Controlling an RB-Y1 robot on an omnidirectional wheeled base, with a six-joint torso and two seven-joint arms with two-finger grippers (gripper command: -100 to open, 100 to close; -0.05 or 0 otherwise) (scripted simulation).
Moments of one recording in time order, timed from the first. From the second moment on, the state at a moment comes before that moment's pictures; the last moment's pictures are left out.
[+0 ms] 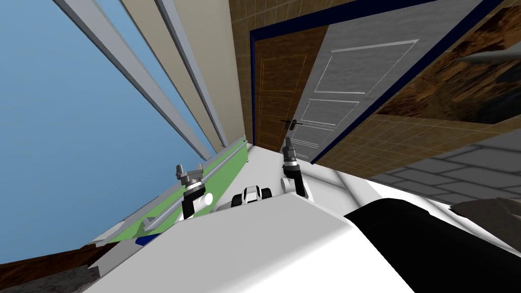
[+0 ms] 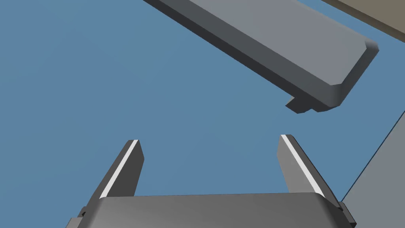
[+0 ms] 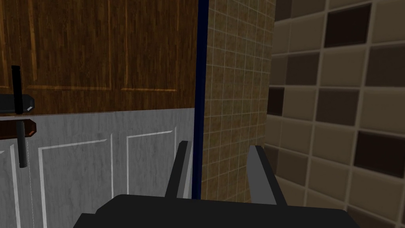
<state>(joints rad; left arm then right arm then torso) 0.20 0.13 0.14 -1.38 0.38 -0.87 0.28 0.47 0.02 0.04 -2.28 0.12 -0.42 0.17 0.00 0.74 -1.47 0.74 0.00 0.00</state>
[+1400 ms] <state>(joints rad) 0.09 0.13 0.18 -1.19 0.45 -0.90 0.30 0.47 0.02 0.04 -2.28 0.12 -0.42 0.17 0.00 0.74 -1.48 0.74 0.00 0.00</state>
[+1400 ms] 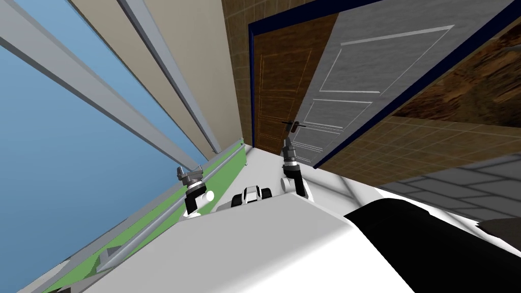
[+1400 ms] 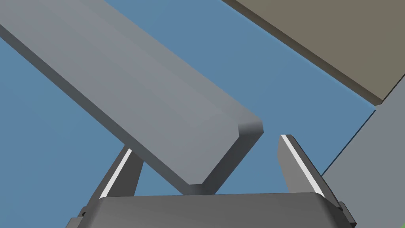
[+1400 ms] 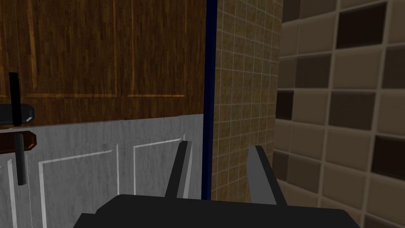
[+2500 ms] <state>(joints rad) 0.10 0.17 0.06 -1.21 0.39 -0.88 0.38 0.47 0.02 0.04 -2.28 0.12 -0.42 0.17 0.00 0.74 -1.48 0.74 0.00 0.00</state>
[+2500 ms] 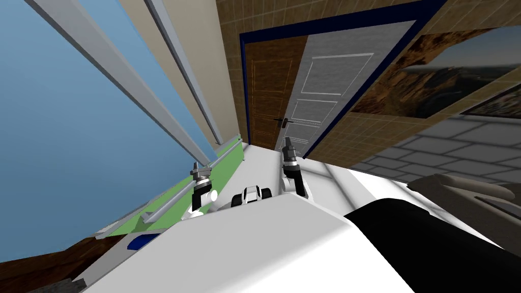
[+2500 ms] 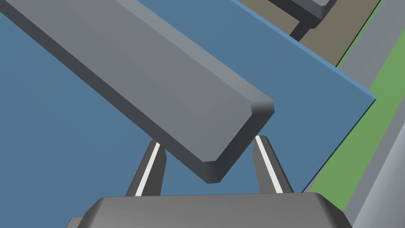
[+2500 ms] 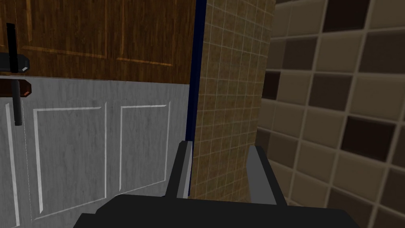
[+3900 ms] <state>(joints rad) 0.11 0.24 -0.16 -1.25 0.30 -0.87 0.52 0.47 0.02 0.04 -2.28 0.12 -0.42 0.17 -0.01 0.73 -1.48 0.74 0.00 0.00</state>
